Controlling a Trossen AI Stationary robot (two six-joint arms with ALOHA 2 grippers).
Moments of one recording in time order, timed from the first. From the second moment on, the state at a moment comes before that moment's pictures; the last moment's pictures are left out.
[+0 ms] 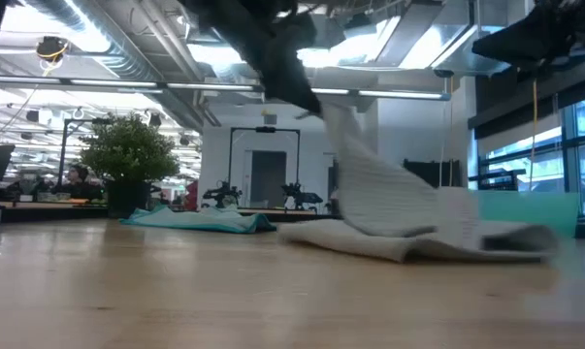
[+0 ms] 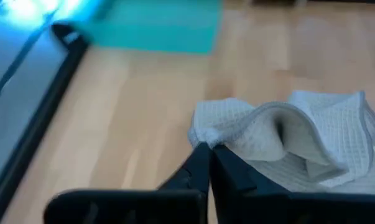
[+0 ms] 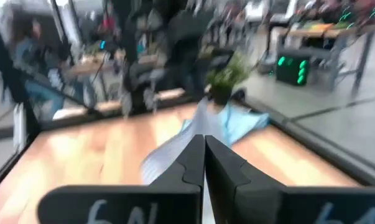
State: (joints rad) left arm 0.23 1.66 1.33 -0.40 -0.01 0.05; right arm 0.39 0.30 0.32 -0.12 0.64 0.16
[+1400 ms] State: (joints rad) left arm 0.17 1.62 1.33 -0.58 -0.18 -0.15; right arm 0.35 1.50 0.85 -0.23 0.26 0.12
